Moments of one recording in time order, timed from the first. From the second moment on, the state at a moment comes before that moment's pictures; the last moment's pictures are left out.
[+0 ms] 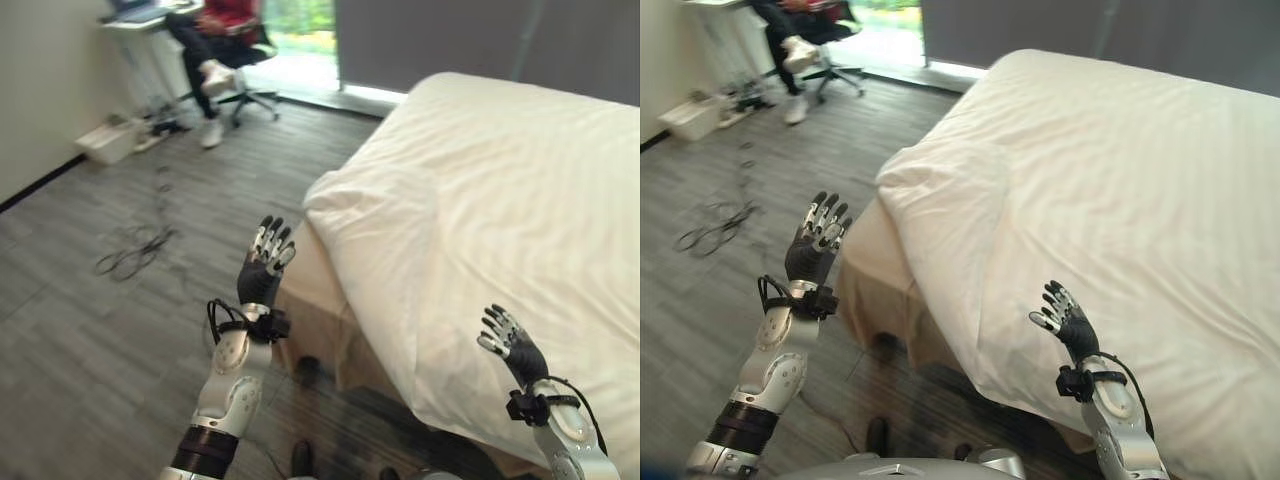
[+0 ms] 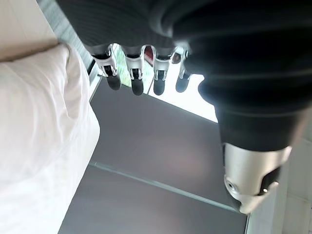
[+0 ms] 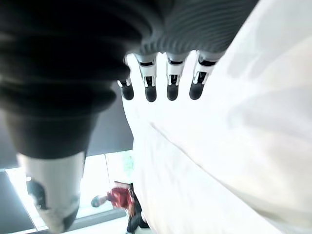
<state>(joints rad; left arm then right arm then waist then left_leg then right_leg) -0.09 0.33 -0.13 0.02 -0.70 -0.24 0.06 0.20 -0.43 0.04 0.12 0.51 -0.15 0.07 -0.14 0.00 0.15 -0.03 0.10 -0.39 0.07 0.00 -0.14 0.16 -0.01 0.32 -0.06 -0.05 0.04</state>
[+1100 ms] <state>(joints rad) 0.03 0.36 -0.07 -0.06 -0.69 -0.22 0.03 0.14 -0.40 0.23 0.19 0.52 -0.08 0.12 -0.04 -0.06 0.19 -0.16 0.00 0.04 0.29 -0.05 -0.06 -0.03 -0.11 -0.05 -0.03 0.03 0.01</state>
